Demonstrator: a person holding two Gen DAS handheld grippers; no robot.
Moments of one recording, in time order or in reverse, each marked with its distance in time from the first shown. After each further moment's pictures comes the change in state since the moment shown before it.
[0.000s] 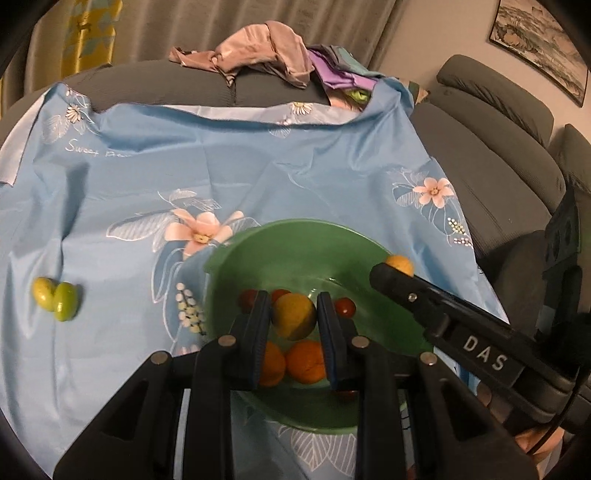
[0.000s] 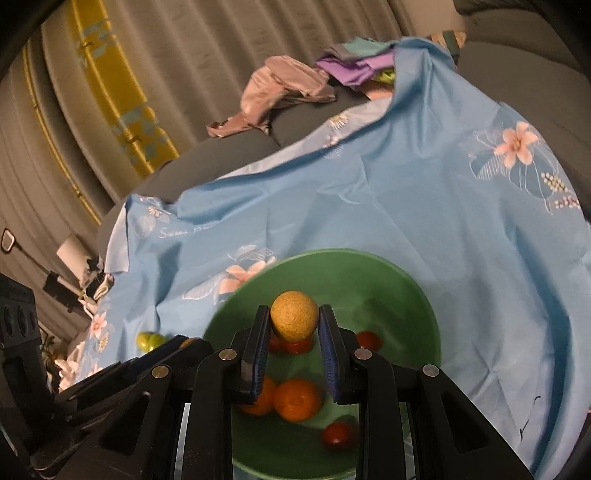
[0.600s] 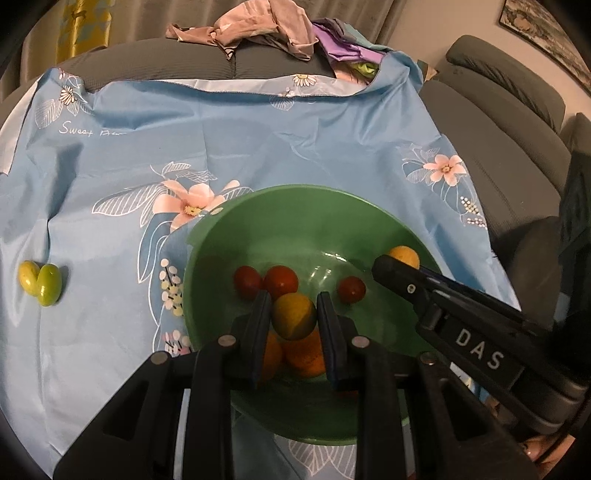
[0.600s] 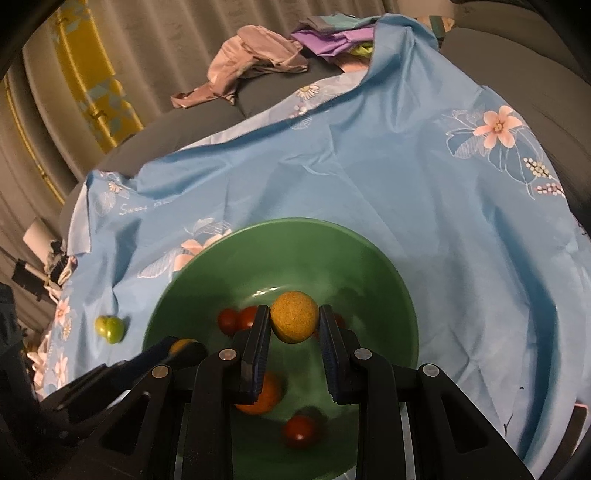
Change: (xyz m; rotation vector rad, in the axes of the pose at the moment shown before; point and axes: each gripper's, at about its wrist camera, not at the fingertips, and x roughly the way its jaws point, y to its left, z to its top) left arm 0.027 -0.003 -0.013 0.002 0.073 0.030; right arm 0.019 -0.010 -0.003 -0.015 0.082 -0.122
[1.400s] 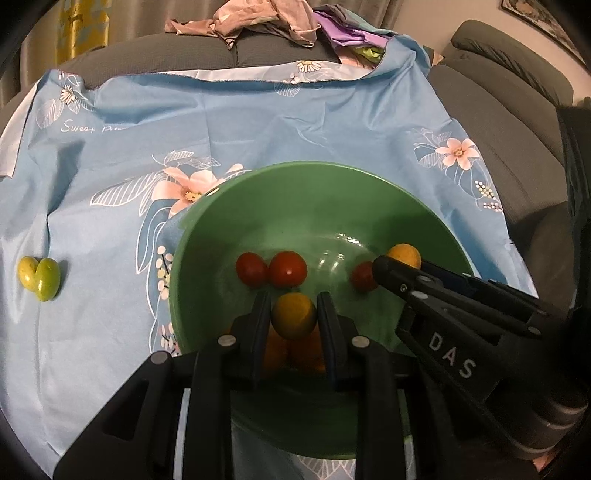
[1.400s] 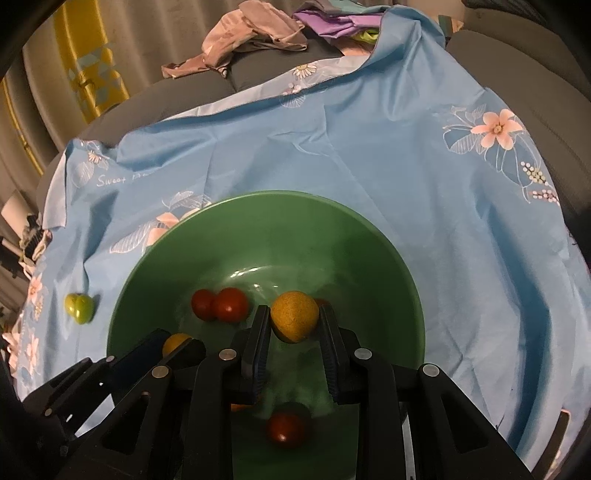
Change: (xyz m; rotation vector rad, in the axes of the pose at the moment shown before) left arm 0.017 -0.004 -0.011 0.030 0.017 0.056; right arm 0.020 0.006 -0.004 -0.072 0.077 -0.119
